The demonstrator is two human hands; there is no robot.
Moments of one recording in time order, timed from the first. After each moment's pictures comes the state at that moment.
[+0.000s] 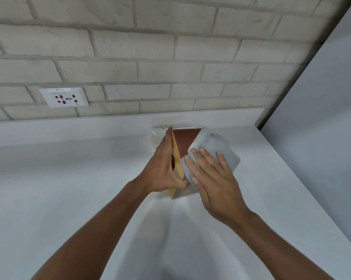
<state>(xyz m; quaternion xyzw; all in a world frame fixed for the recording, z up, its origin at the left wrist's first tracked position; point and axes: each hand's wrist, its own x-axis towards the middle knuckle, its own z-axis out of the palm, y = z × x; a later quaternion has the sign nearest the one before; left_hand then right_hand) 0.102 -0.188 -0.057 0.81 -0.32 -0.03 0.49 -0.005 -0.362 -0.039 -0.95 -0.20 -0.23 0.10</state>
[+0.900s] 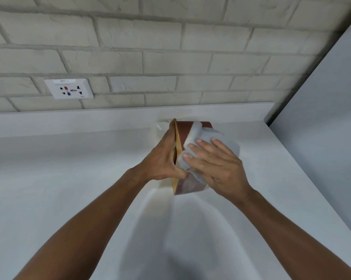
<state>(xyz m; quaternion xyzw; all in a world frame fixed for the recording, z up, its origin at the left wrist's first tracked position) 0.115 -0.175 -0.057 0.81 -0.34 -0.08 0.47 0.032 -0.376 -0.037 -0.88 -0.32 -0.35 0.09</state>
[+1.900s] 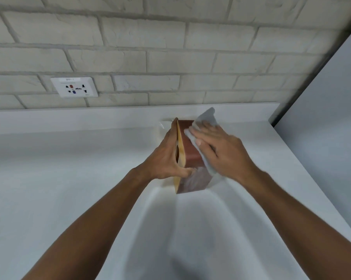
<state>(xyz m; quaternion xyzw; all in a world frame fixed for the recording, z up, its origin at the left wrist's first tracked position) 0.111 -0.181 -0.061 0.83 -0.29 -0.10 0.47 0.058 -0.373 -0.001 -0.95 -0.19 -0.15 0.18</state>
